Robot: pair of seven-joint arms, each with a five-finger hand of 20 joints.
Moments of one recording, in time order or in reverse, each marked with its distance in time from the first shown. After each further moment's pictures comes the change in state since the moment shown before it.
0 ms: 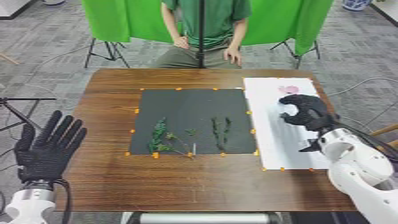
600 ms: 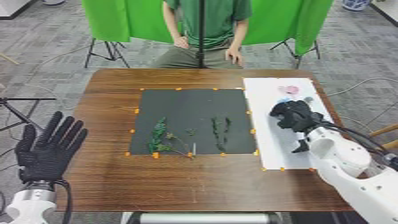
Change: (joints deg) left arm 0.0 -0.2 0.1 0.0 0.0 0.3 -0.5; right arm 11.2 0.5 -13.1 8.1 -2.3 -0.5 -0.9
